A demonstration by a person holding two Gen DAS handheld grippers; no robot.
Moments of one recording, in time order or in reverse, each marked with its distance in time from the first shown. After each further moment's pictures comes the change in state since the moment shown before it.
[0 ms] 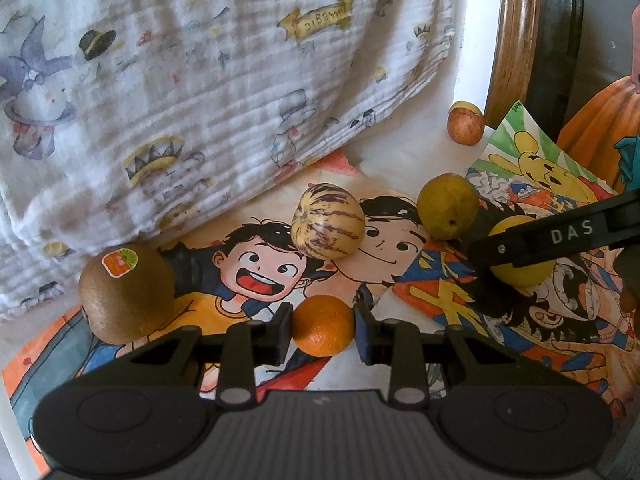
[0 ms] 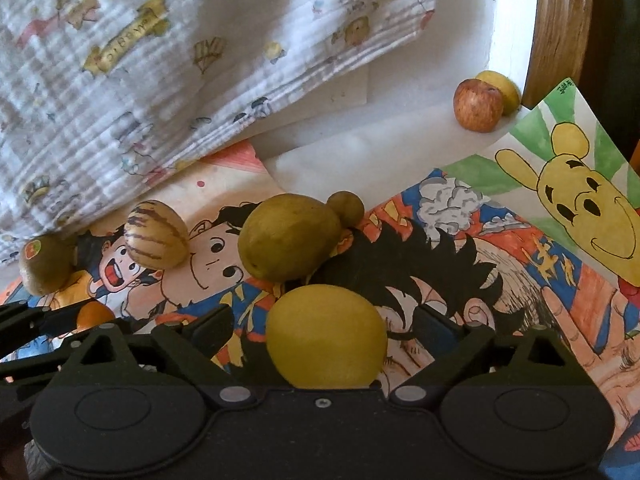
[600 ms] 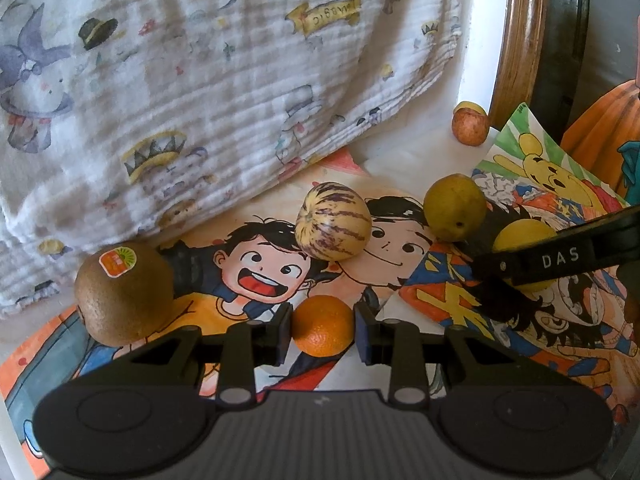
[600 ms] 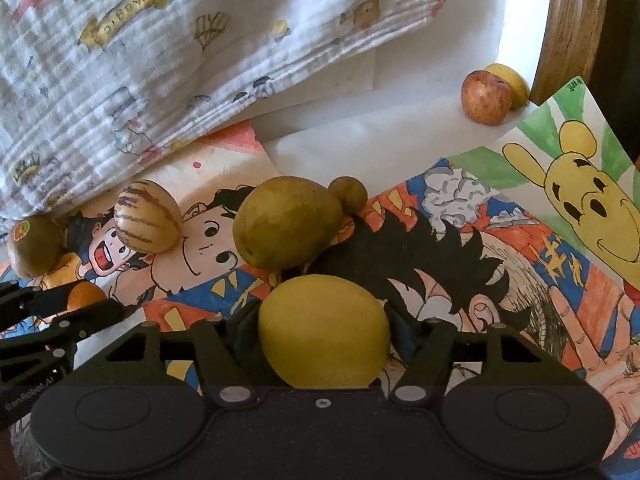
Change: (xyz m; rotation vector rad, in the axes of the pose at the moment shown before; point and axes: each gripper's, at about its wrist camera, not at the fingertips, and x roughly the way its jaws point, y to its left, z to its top) left arm 0.005 0.004 0.002 -0.016 0.004 -0.002; right arm 0.011 0.003 -0.002 -0.038 0.037 -0.019
